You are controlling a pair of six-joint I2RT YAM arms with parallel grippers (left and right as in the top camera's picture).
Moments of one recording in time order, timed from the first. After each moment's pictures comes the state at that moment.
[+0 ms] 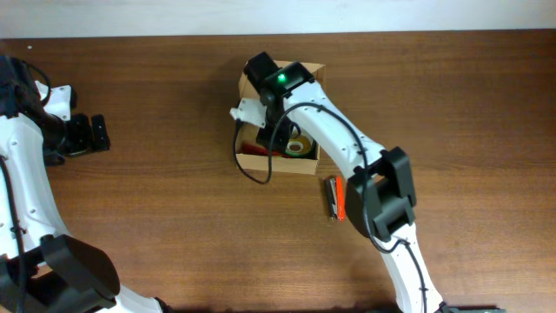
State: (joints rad) left arm 0.43 1.76 1.75 -1.32 0.05 0.20; right arm 0.56 2.37 2.23 -1.26 -0.07 -0.63
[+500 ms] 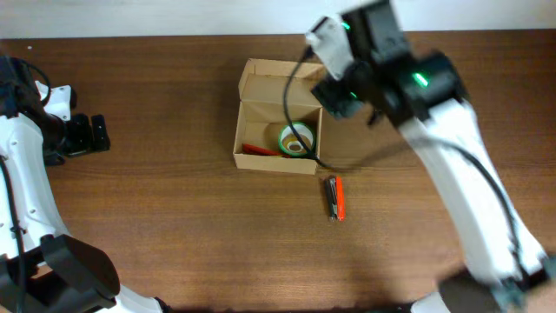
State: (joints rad) left arm 0.43 1.76 1.75 -1.32 0.05 0.20; right arm 0.42 1.70 1.98 -1.14 0.07 -0.39
